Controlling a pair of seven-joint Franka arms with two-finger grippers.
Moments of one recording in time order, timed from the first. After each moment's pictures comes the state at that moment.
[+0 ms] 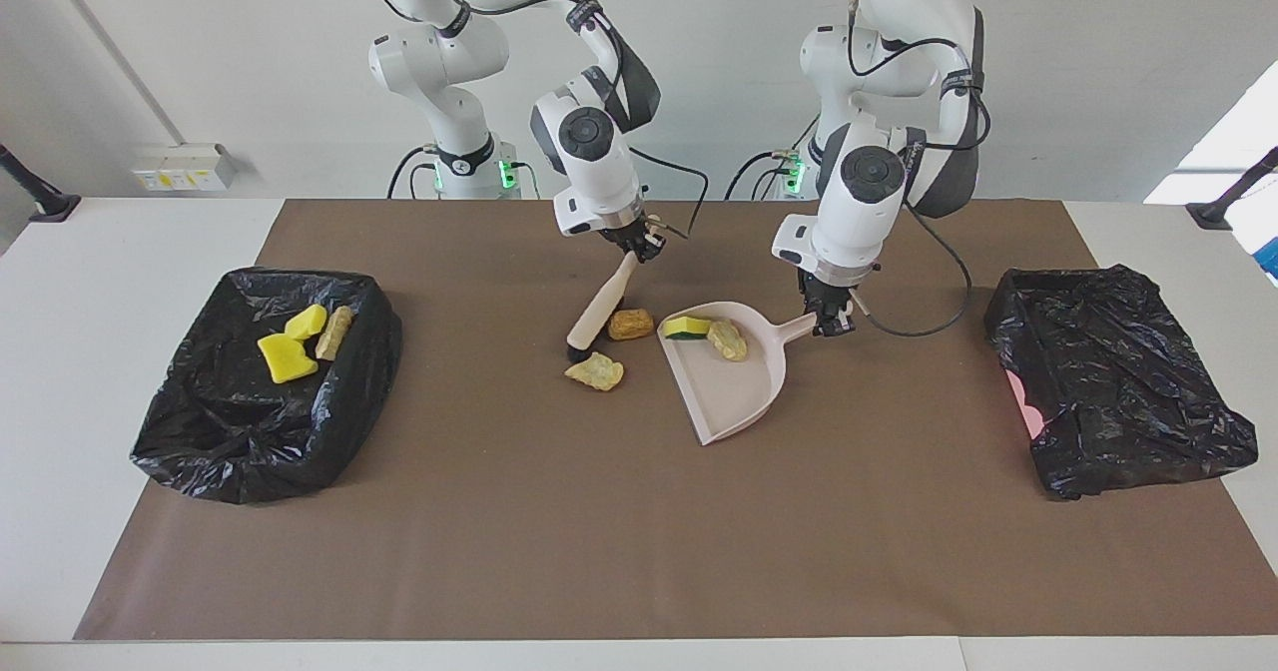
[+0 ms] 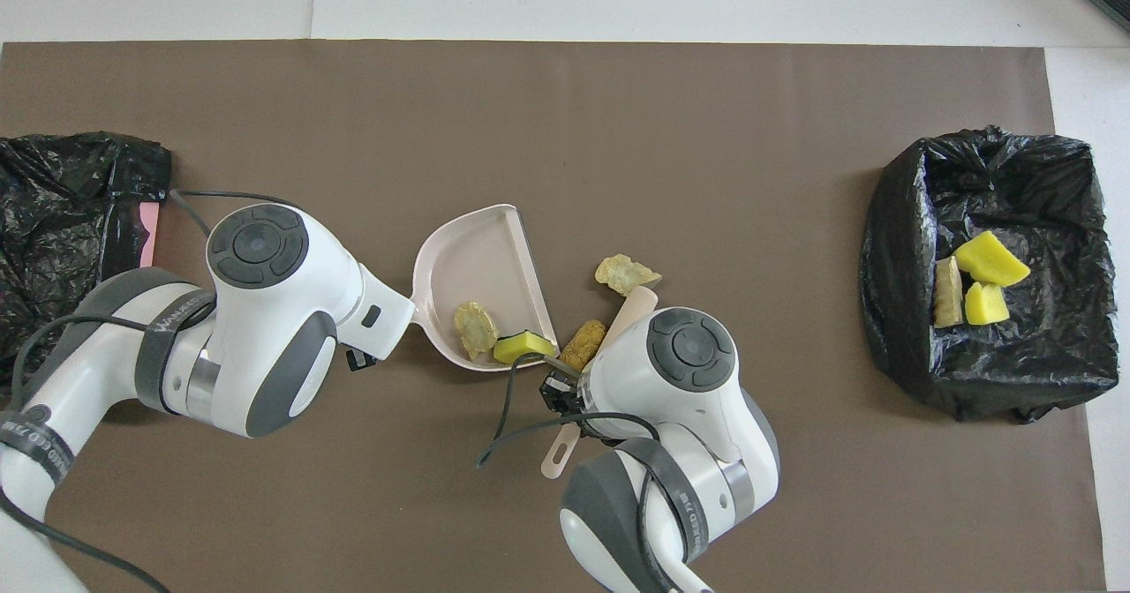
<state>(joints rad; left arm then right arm) -0.36 0.10 -0.03 -2.08 0.04 2.09 0.92 0.32 0.14 0.32 -2.10 0.34 2.16 1.00</state>
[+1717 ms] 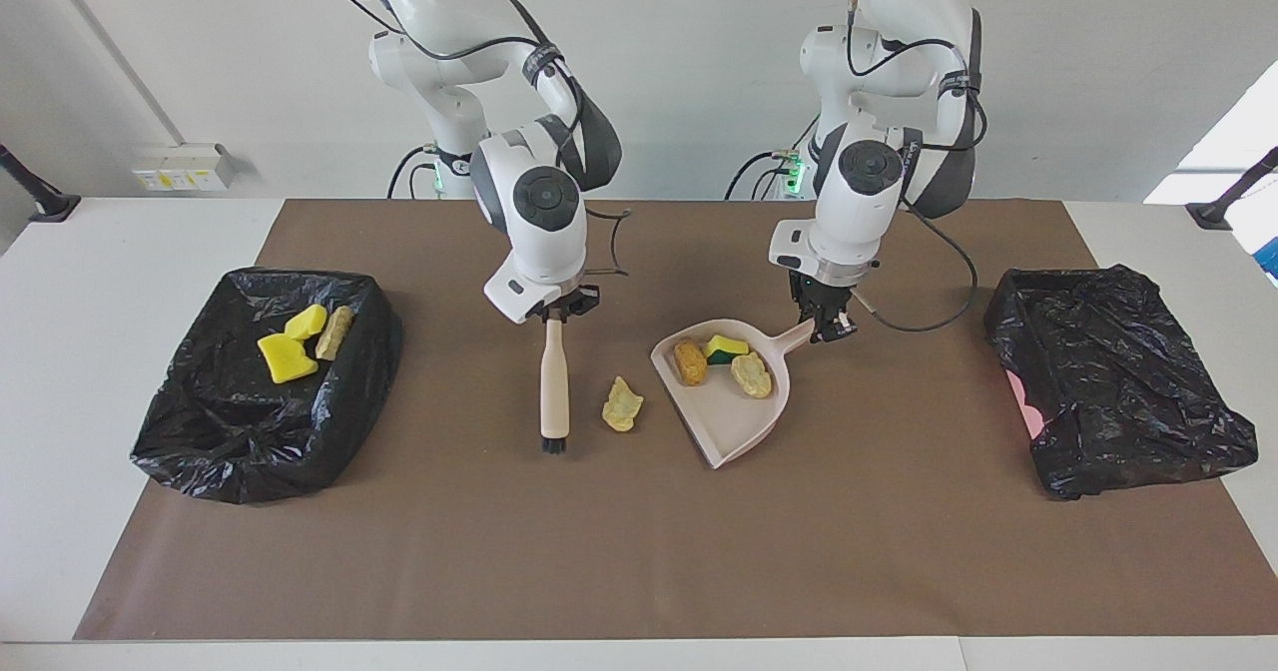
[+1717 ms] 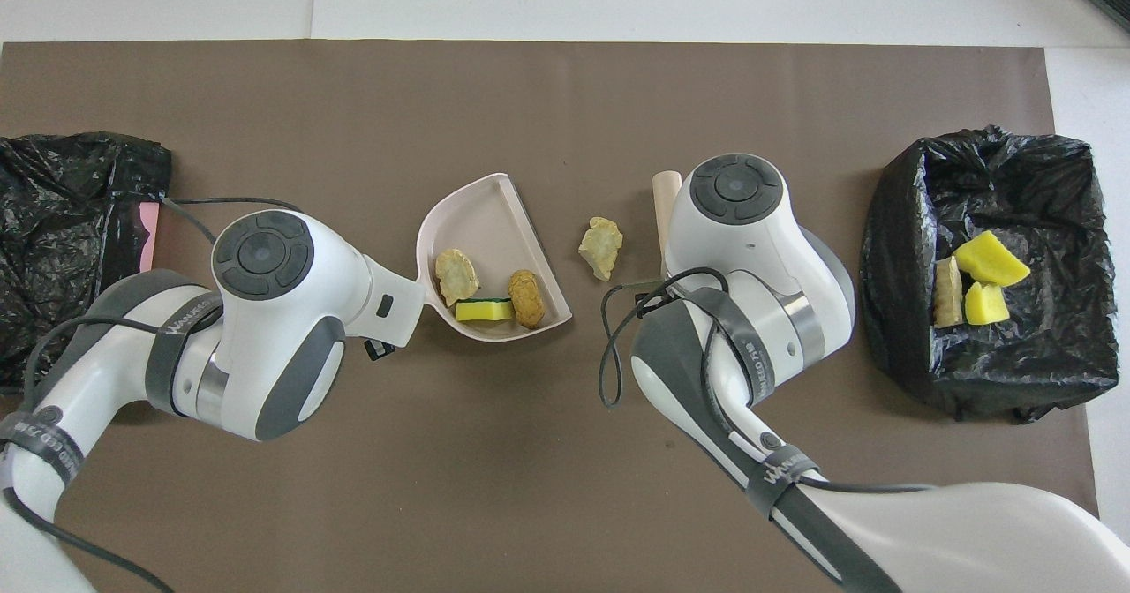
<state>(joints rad) -0.38 0.10 -0.04 -2.09 0.05 2.17 0.74 0.15 0.34 0.32 -1.80 -0.09 1.89 0.43</state>
